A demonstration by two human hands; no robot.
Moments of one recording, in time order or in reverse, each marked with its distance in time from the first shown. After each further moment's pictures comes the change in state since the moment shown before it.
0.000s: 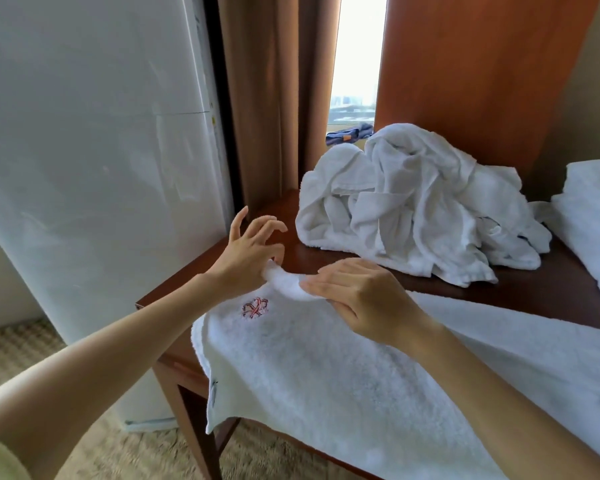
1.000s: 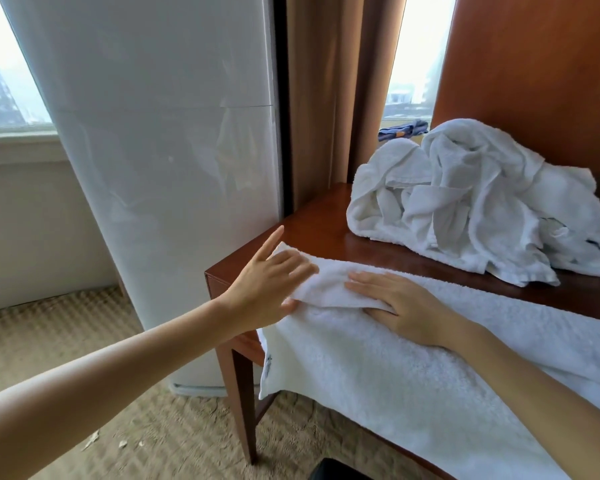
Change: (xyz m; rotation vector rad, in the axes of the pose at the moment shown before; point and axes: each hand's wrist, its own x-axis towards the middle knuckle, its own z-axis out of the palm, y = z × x) left_hand -0.090 0.030 -0.055 0.162 0.000 0.111; right_hand -0.012 -0.007 0.026 0.219 -0.472 0.245
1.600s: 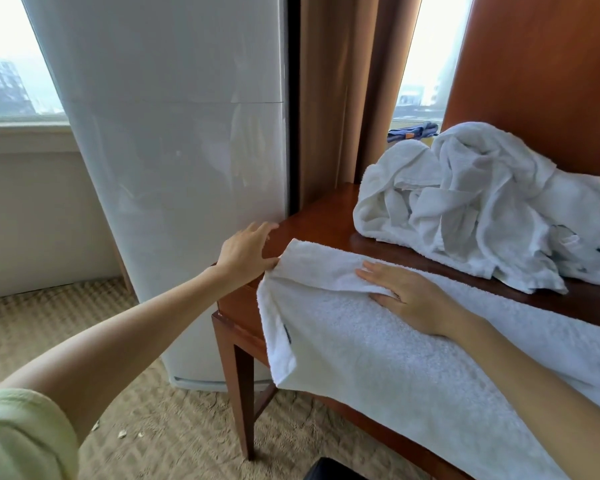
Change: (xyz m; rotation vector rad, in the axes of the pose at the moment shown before) left_hand 0.003 -0.063 0.041 -0.358 -0.179 -0.728; right_hand 0.014 0.024 0.002 0.045 0.007 0.088
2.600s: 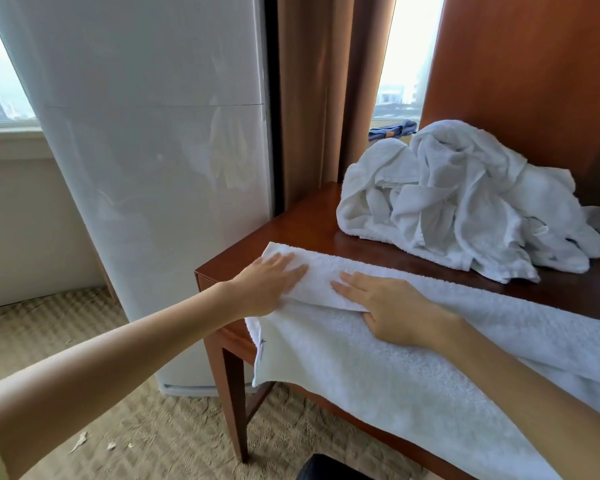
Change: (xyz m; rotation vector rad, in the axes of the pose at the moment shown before) left_hand -0.032 0.056 0.002 0.370 -0.397 0.400; right_hand -0.014 -0.041 -0.008 -0.348 -0.159 -0.047
